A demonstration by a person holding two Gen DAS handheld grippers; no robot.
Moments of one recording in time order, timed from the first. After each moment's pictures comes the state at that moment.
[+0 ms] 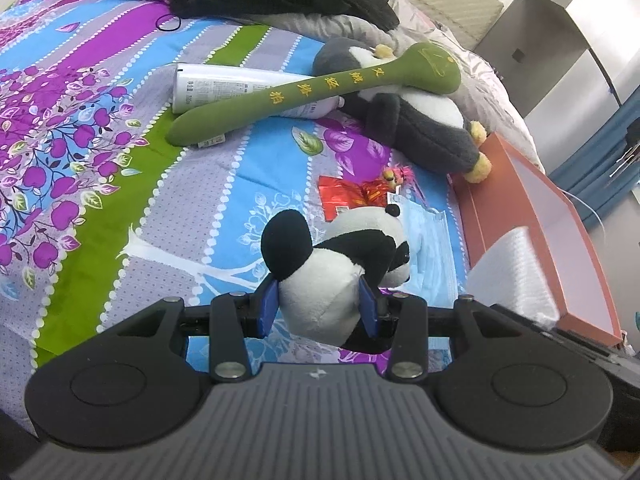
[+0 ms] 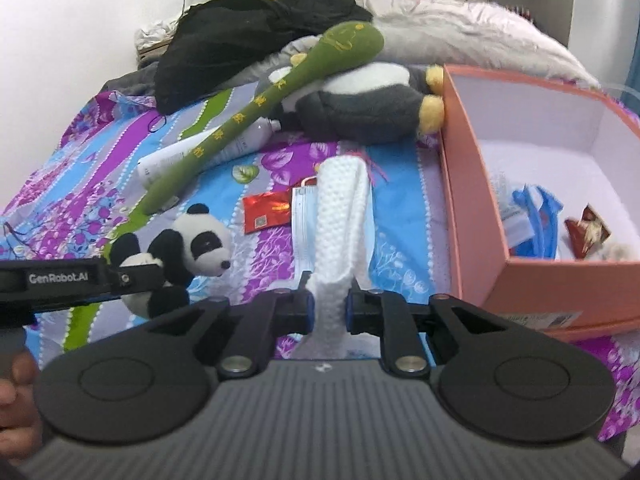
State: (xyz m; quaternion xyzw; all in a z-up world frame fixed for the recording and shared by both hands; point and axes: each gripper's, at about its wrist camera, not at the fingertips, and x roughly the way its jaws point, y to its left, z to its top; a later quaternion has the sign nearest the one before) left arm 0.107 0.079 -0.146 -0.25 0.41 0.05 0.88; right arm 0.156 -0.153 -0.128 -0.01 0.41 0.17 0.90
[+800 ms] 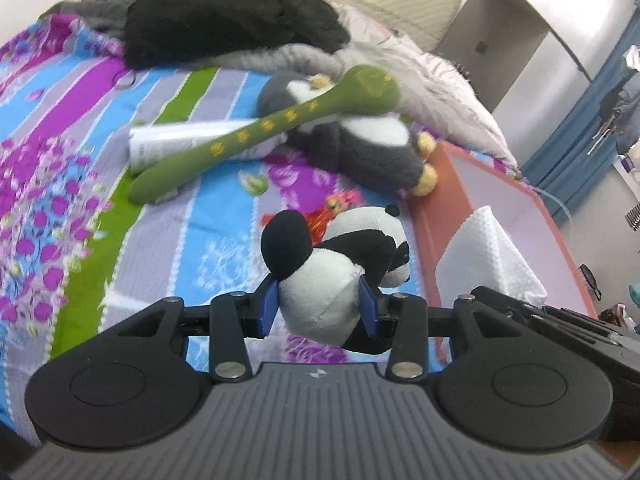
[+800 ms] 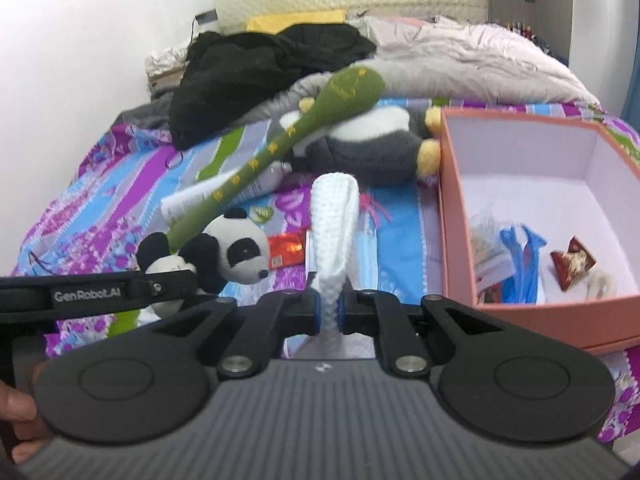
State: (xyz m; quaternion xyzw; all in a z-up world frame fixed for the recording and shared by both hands) left arm 0.115 0.041 -0.079 -0.20 0.39 0.01 0.90; right arm 0.149 -0.167 -0.066 0.00 0.37 0.18 0.91
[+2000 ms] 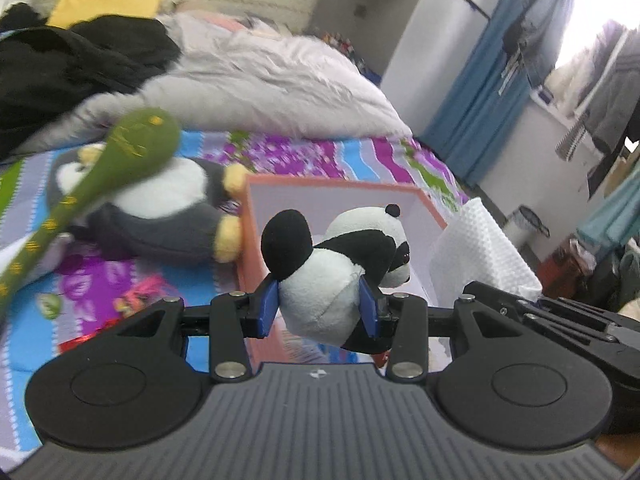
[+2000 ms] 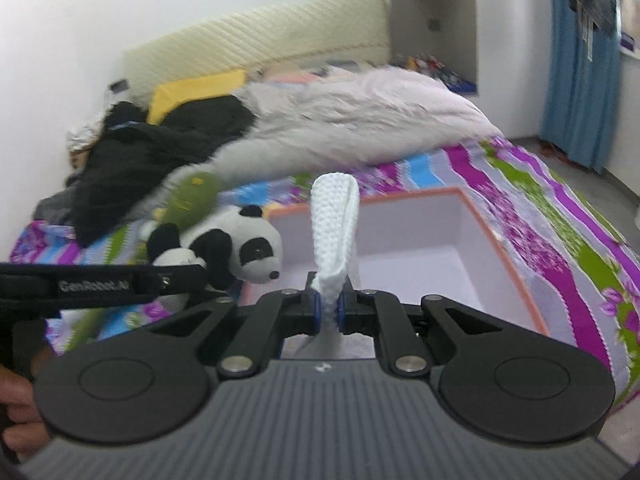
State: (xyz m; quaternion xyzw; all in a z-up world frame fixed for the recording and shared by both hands) left arm 0.283 -0.148 -0.027 -0.11 0.39 -0.14 0.90; right arm 0.242 -0.333 -0.025 0.04 0.33 0.05 0.94
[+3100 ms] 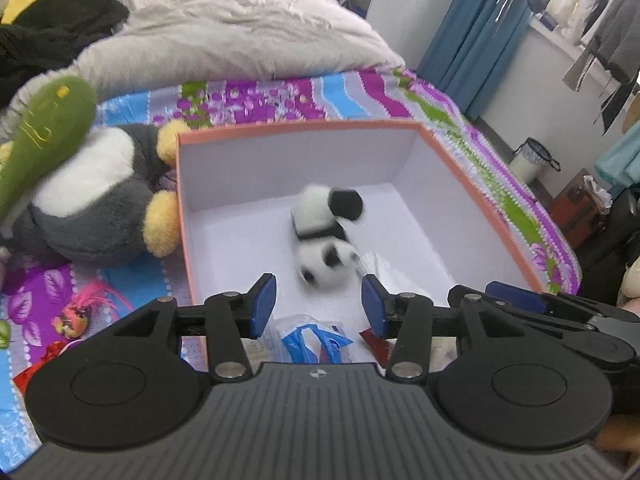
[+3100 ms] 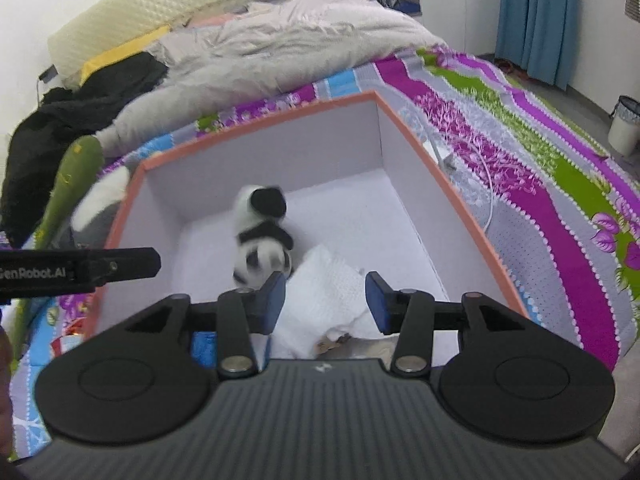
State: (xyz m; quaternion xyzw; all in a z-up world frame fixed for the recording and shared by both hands) left arm 0.355 -0.215 -0.082 -0.05 0.45 -0.16 0.87; right arm 0.289 -0.395 -0.089 0.09 0.40 0.00 0.91
